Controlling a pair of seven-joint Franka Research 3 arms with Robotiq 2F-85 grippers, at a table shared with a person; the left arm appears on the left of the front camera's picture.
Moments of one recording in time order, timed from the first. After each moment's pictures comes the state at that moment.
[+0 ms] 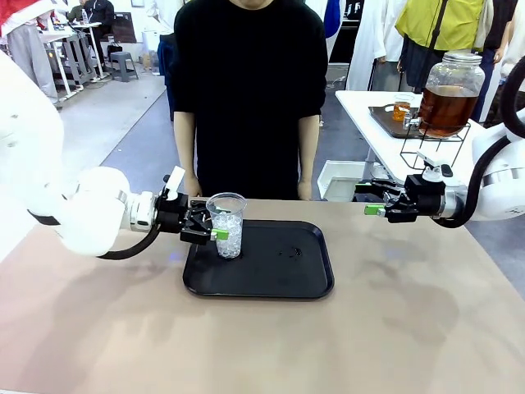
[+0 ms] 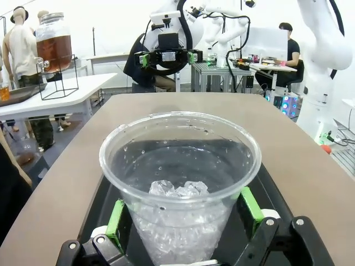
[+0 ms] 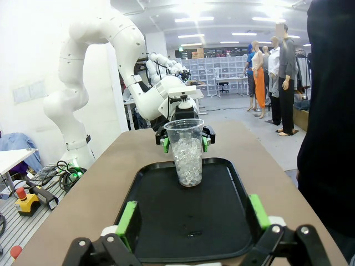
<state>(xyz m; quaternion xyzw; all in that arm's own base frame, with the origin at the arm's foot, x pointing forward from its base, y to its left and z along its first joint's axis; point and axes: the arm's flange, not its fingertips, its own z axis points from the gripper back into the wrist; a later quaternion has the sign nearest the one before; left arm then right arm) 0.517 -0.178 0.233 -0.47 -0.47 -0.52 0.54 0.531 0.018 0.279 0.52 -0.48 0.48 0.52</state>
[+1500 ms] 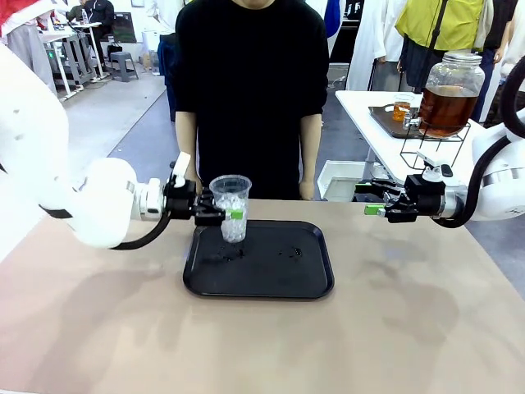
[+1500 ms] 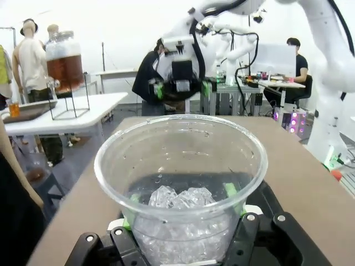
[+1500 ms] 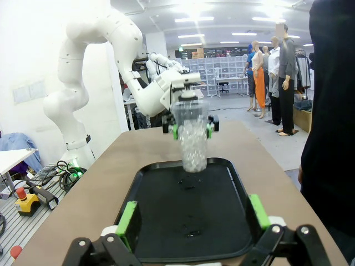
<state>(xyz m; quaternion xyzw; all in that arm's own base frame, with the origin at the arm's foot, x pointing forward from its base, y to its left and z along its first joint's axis) 0.530 -0.201 0.272 -0.47 -0.50 -0.49 0.53 0.531 0.018 0.279 0.52 -0.48 0.48 0.52</state>
